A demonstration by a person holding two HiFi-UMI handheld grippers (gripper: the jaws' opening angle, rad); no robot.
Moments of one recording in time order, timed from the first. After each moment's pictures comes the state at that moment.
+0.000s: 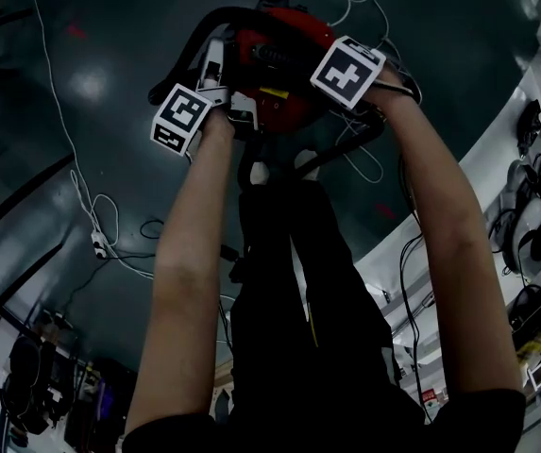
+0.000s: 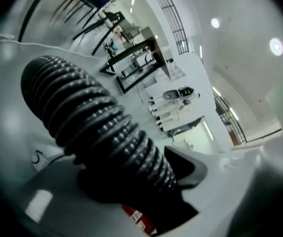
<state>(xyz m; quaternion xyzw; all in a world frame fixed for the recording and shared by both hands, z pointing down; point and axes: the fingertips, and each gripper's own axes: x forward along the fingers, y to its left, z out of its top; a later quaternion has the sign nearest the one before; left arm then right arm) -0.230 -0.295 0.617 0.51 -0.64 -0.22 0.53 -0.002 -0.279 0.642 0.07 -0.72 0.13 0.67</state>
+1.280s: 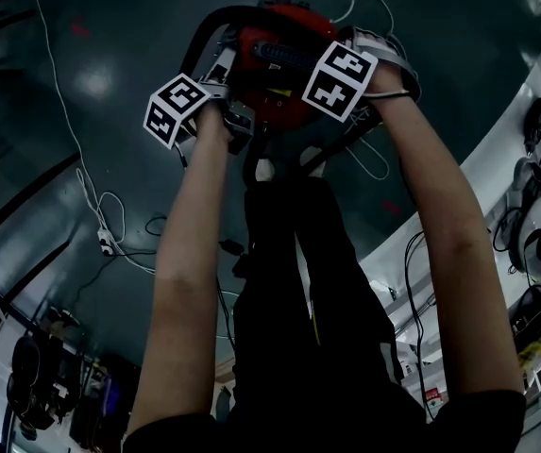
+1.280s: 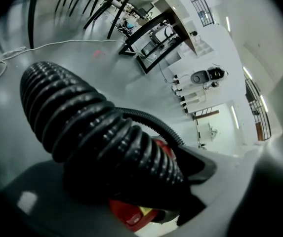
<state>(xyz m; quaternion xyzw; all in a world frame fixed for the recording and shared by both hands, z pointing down) -0.214 -0.262 0.655 0.43 -0.61 -0.08 0.66 -0.004 -0.306 0.639 0.11 -0.71 -0.02 0.69</state>
